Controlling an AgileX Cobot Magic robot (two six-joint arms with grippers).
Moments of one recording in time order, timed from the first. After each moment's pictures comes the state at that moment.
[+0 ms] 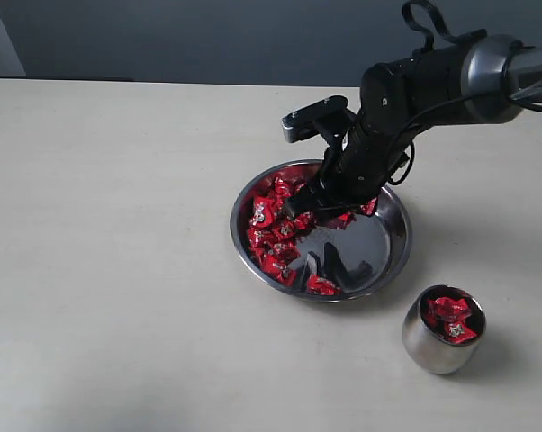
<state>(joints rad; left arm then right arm) -0.06 0.00 0.00 0.13 0.31 -0.05 0.50 1.98 -1.26 0.06 0.63 -0.13</state>
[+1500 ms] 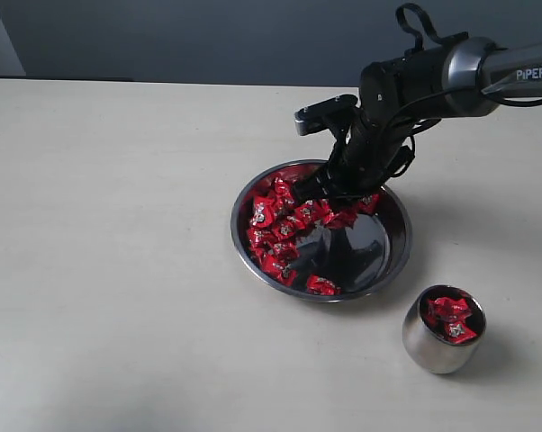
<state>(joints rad) -0.06 0.00 0.00 0.13 0.31 -0.05 0.45 2.09 -1.37 0.01 0.66 -0.05</state>
